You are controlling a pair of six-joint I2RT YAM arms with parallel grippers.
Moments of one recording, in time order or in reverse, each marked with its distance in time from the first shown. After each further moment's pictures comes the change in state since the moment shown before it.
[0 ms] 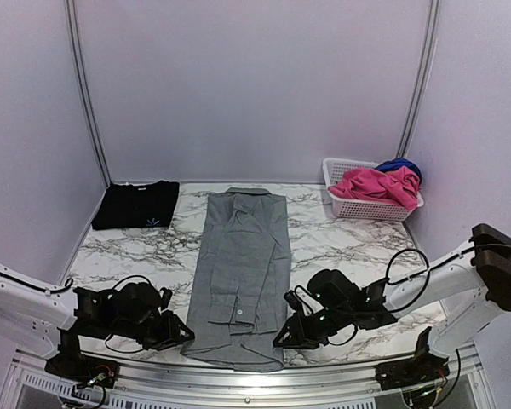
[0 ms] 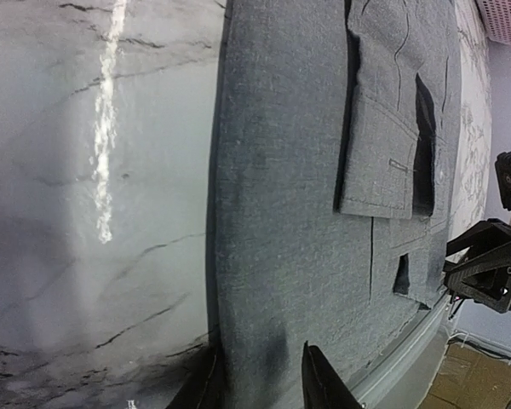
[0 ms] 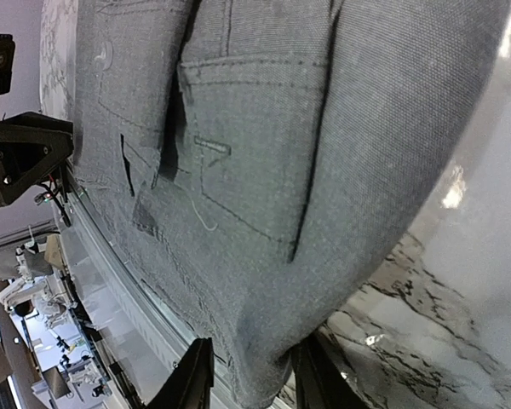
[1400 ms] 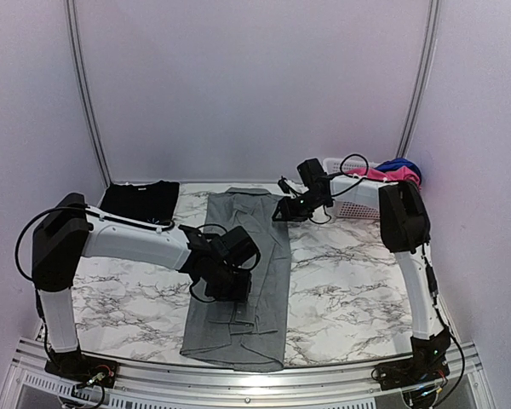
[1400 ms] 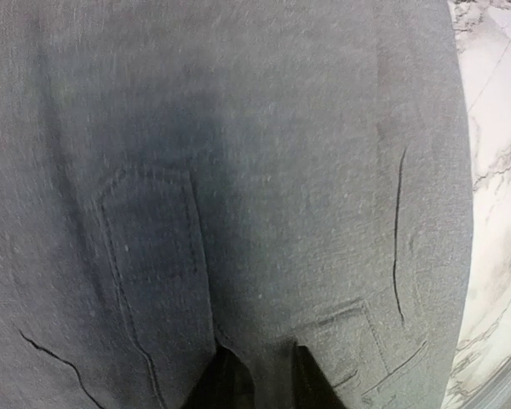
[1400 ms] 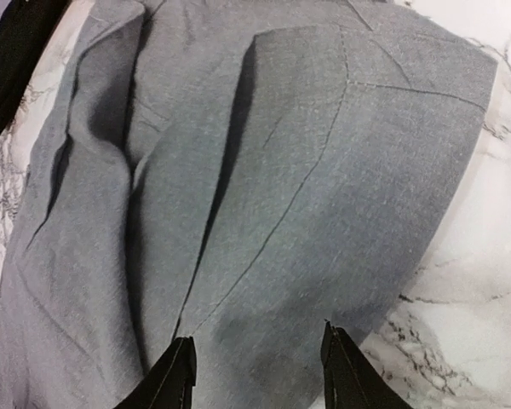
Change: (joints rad) left arm 0.099 0.805 0.990 -0.499 -0.045 0.469; right arm -0.658 0.950 1.482 -0.633 0.007 -0.913
